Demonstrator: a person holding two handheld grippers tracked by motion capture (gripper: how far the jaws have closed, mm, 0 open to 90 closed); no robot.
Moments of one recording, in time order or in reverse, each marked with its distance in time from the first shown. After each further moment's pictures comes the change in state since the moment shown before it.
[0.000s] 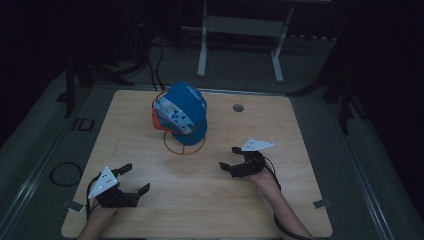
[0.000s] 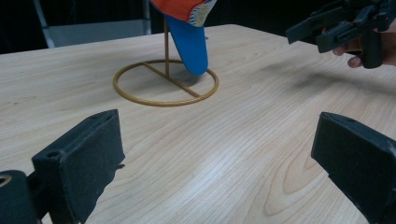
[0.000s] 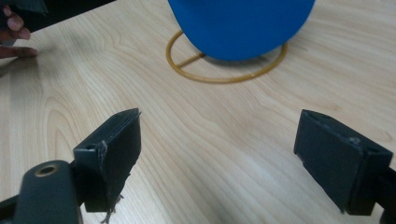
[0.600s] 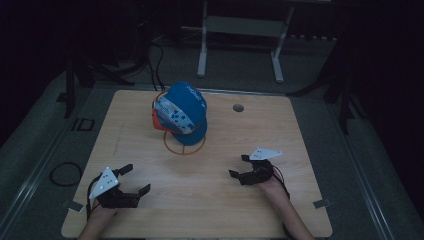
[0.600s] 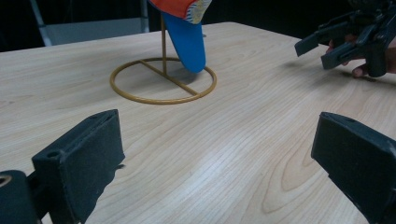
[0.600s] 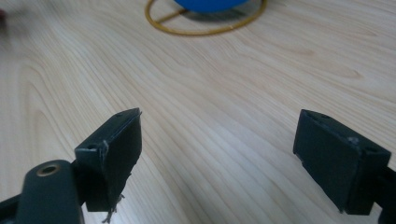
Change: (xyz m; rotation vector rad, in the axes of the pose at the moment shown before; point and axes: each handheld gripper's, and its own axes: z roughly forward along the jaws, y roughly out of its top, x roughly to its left) left arm -0.001 -0.001 0.001 0.006 -0.012 0.001; right arm -0.010 -0.037 -0.016 0.051 -0.060 -0.012
